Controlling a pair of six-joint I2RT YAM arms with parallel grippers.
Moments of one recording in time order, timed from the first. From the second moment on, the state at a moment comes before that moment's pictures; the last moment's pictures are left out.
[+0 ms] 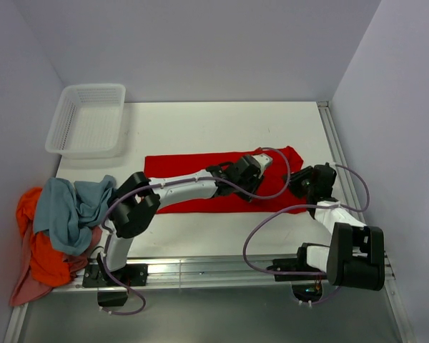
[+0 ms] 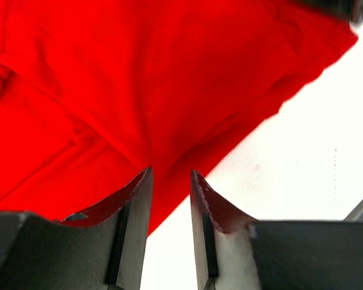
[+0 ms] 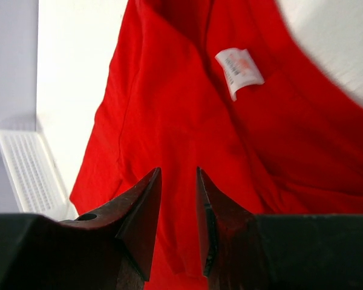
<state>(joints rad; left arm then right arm) -1.06 2.01 1.52 -0.30 -0.04 -0.32 -0.17 1.18 0.35 0.20 -0.25 0.97</state>
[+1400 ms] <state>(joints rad) -0.99 2.09 1.42 -0.14 0.09 -0.36 -0.11 1.04 0.28 -0.10 -0.16 0.92</state>
